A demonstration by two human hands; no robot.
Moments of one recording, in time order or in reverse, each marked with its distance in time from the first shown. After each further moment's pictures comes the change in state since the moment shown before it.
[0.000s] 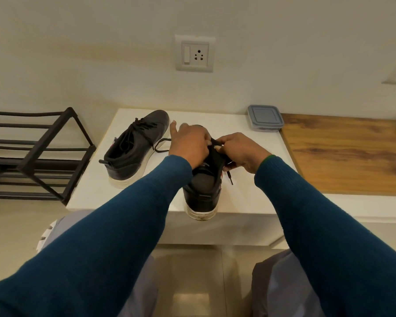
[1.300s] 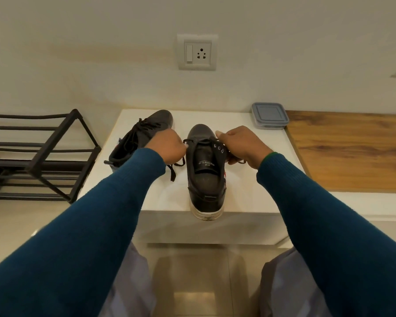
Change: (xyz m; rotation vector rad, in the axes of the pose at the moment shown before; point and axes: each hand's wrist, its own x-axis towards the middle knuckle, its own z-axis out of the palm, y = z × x) left_hand -0.006 -0.065 -0.015 -0.228 -0.206 -0.191; right_hand 0.015 0.003 0.001 -0.043 0.134 -0.112
